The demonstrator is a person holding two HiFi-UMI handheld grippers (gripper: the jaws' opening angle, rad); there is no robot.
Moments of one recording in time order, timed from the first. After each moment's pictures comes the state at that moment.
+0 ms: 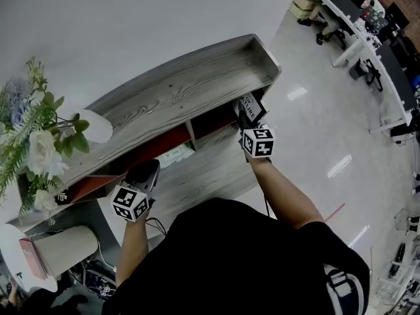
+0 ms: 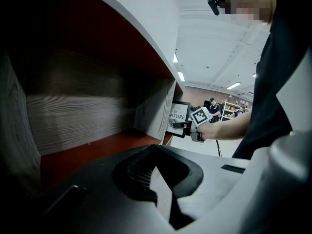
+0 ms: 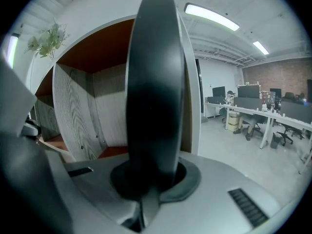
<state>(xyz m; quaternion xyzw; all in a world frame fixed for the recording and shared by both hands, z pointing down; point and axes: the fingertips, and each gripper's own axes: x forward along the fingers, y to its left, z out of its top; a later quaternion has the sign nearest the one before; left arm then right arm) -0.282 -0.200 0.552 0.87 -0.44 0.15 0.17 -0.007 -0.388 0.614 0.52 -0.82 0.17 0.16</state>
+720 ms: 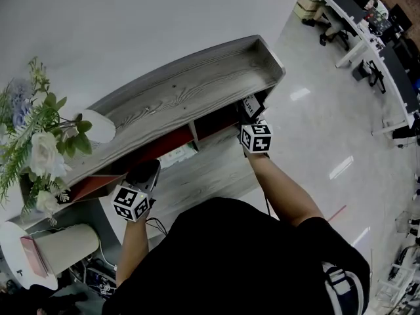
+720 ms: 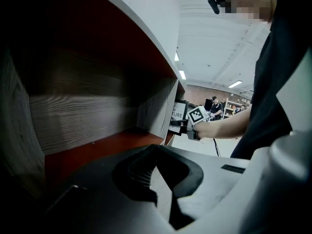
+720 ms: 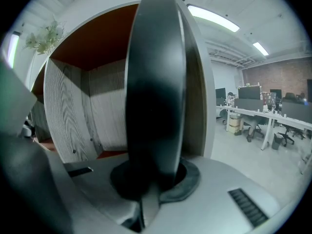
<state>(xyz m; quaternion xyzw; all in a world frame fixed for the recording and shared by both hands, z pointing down) -0.289 -0.200 0.553 0.86 -0.45 0.16 0.18 -0.021 -0.410 0.618 0.52 -0.83 0.16 0.15</state>
